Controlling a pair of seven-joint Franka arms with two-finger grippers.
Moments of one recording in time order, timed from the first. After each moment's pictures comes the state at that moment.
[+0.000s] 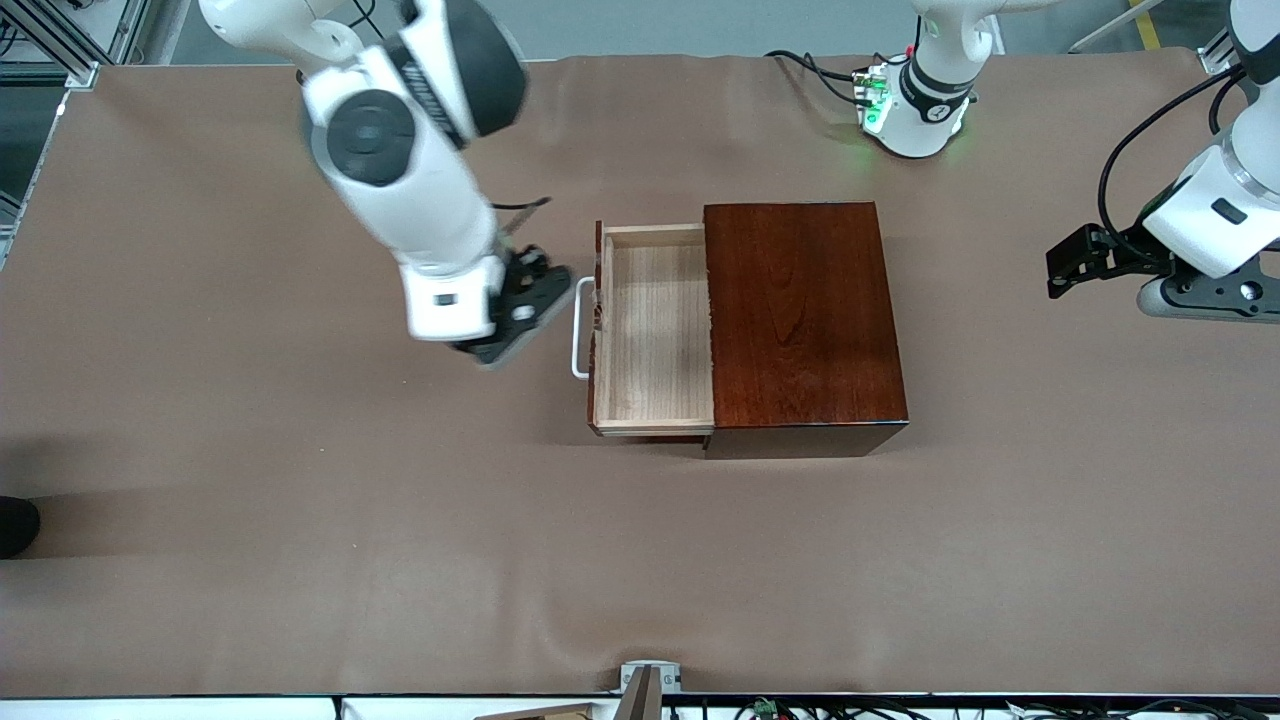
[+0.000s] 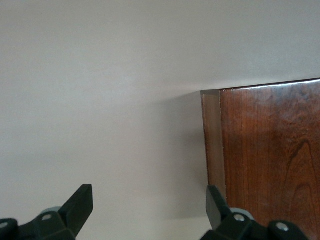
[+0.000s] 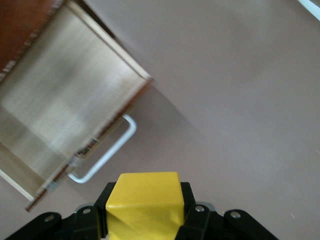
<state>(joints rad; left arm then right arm) 0.10 0.06 -0.23 -1.54 0.04 1.61 -0.03 0.72 0.35 -0.26 -1.38 0.17 1.74 -0.29</state>
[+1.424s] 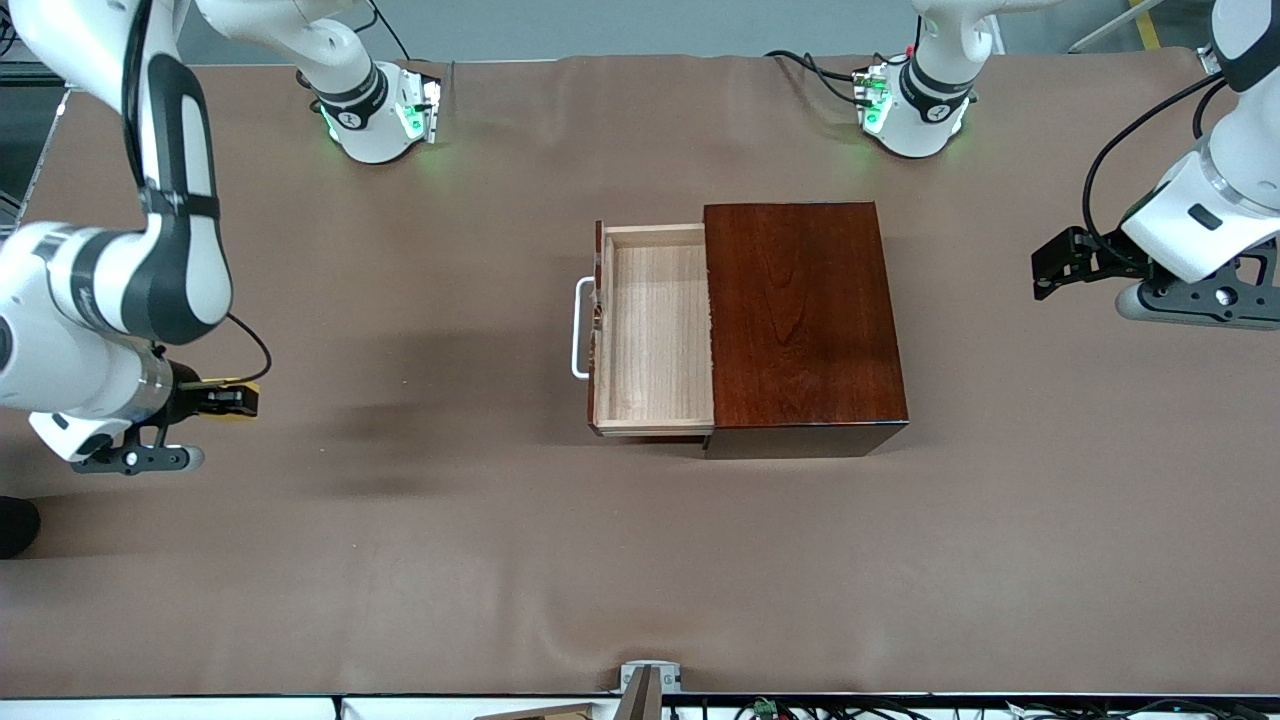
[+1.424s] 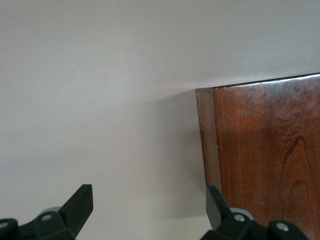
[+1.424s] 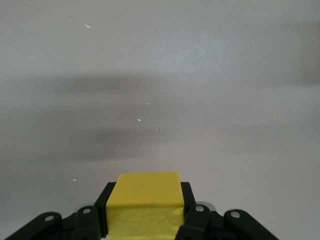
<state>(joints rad) 0.09 0.07 -0.24 -1.54 0.04 1.61 -0.02 0.44 0.45 -0.58 -1.66 0.20 1.92 -0.18</state>
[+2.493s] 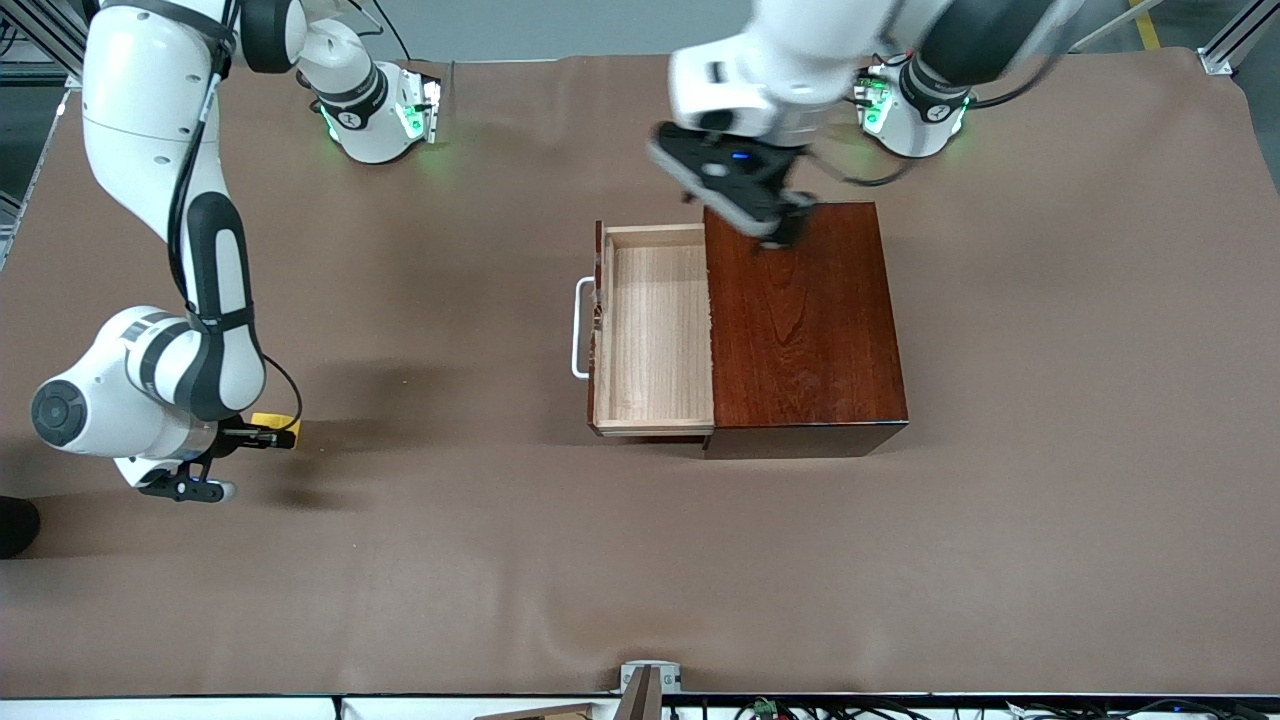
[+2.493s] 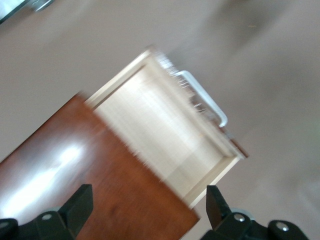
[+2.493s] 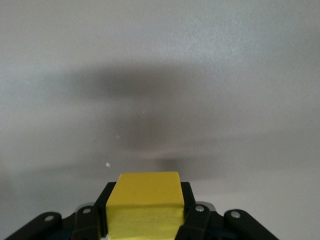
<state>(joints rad) -0.53 0.24 -0.26 -1.41 -0.07 1.80 0.07 0.35 0.71 -0.54 -1.71 0.47 2.17 -0.27</state>
